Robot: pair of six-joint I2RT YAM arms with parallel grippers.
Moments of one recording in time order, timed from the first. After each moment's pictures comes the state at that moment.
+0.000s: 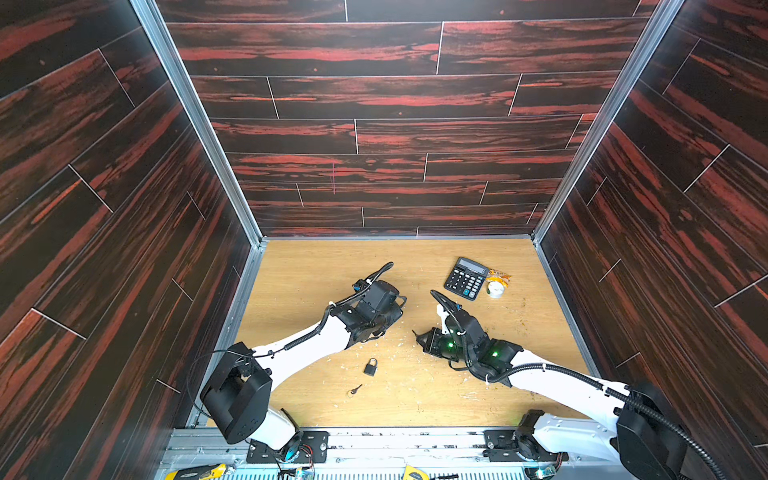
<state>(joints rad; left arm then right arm) -0.75 1.51 1.05 -0.32 -0.12 -1.32 0.85 1.21 0.63 -0.04 -0.08 0.99</state>
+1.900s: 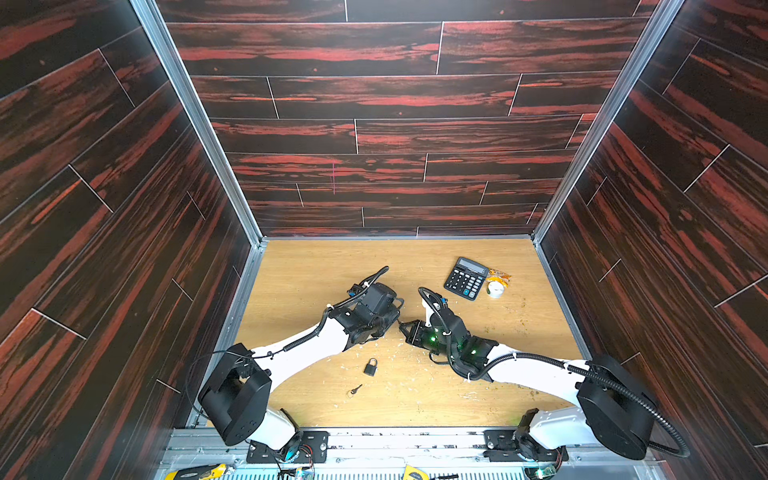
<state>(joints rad) -0.74 1.50 1.01 -0.30 -0.11 -1.44 0.91 1.41 0.68 0.23 0.00 1.01</state>
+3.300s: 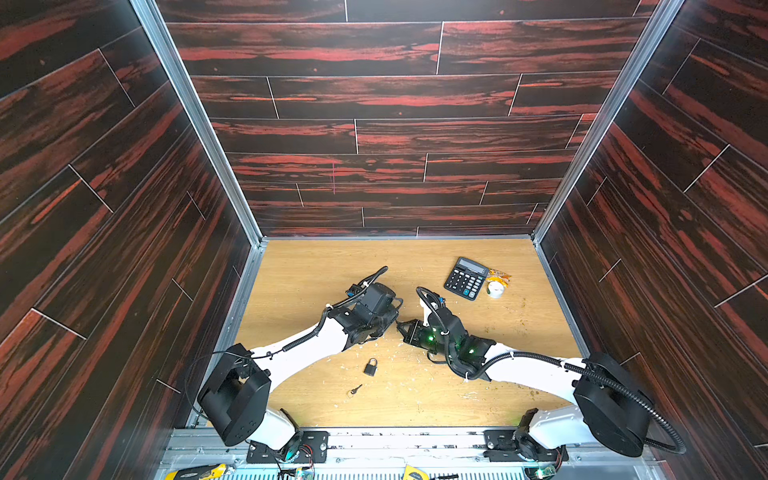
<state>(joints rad) -0.74 1.50 1.01 -0.32 -0.12 -1.44 0.91 1.42 0.69 0.24 -0.01 1.01</state>
